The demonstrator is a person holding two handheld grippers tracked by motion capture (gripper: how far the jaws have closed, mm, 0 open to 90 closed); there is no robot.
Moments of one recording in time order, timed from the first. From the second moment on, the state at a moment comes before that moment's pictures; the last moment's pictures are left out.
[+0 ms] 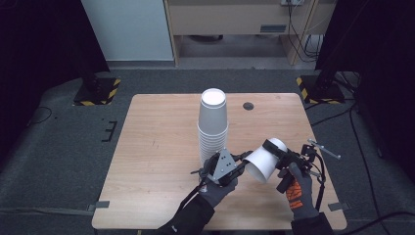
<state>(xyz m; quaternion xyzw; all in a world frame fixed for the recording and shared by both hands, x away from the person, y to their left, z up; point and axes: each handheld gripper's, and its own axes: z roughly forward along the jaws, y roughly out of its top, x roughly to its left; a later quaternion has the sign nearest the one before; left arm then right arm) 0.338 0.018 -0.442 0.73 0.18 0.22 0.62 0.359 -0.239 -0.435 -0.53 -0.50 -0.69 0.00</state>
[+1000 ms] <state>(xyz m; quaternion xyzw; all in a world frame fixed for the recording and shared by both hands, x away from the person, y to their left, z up) 0.338 0.041 -0.446 0.77 0.17 0.15 0.59 0.368 -0.274 -0.442 -0.54 -0.53 -0.64 -0.13</state>
